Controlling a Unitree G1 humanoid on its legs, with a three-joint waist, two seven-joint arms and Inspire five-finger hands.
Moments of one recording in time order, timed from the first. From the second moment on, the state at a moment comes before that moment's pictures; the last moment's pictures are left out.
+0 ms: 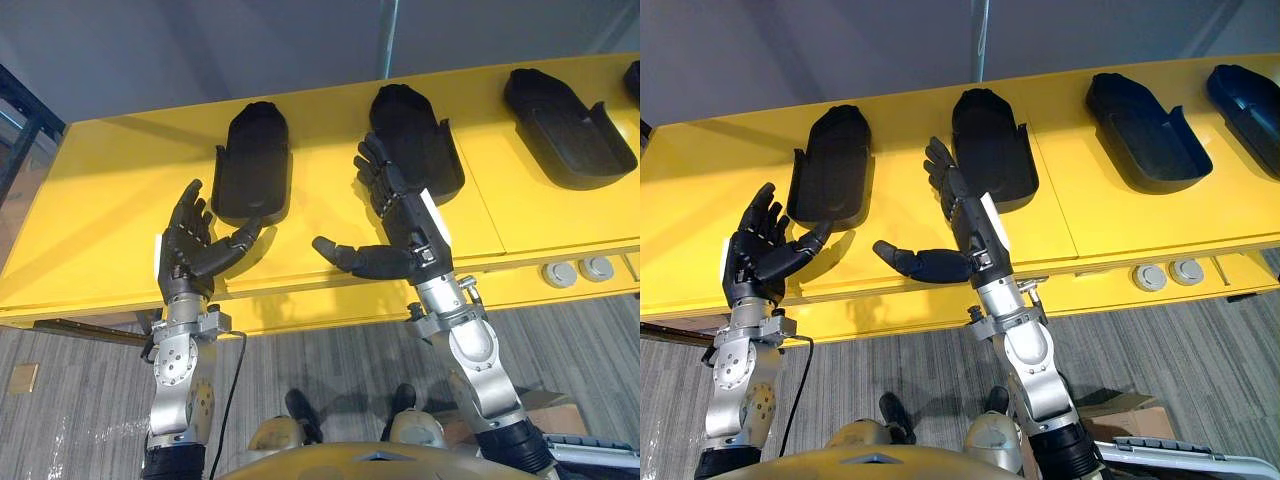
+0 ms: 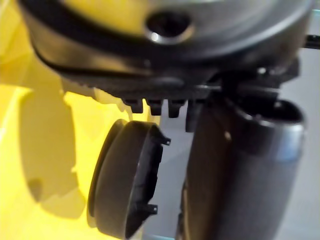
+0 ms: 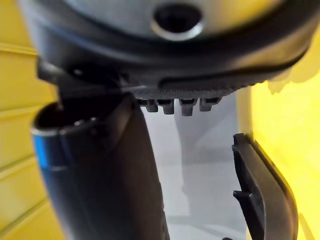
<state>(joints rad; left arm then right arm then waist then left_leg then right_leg) 0.15 0.09 0.11 -0.13 -0.35 -0.20 0.07 0.03 -0.20 0.24 -0.24 0.17 -0.32 0.14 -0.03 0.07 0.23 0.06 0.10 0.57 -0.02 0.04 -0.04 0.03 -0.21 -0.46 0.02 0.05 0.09</state>
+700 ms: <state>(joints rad) 0.17 0.10 0.05 -0.09 -0.35 -0.17 0.05 0.10 -0.20 0.24 -0.28 0.17 -0.31 0.17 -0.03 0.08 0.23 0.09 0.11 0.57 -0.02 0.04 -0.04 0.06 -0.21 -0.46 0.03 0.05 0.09</state>
